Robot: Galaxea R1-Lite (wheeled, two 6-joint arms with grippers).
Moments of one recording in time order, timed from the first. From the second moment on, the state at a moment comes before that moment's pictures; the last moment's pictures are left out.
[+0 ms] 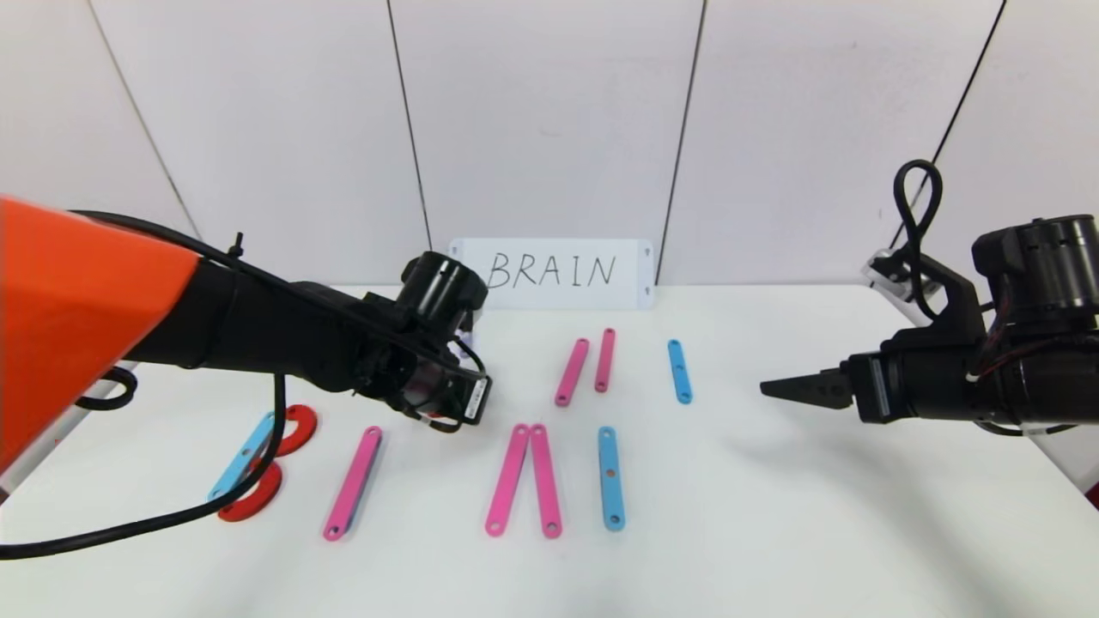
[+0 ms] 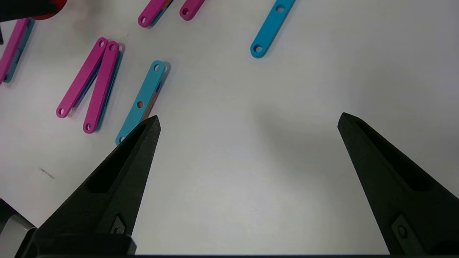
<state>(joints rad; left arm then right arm) -0.52 1.99 -1.27 0.16 0.21 -0.13 0.13 1.59 -0.87 -0.02 0.42 0.01</state>
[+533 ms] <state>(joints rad) -0.49 1.90 -1.10 0.16 0.21 -0.15 0.14 1.59 -0.87 -0.02 0.42 0.00</state>
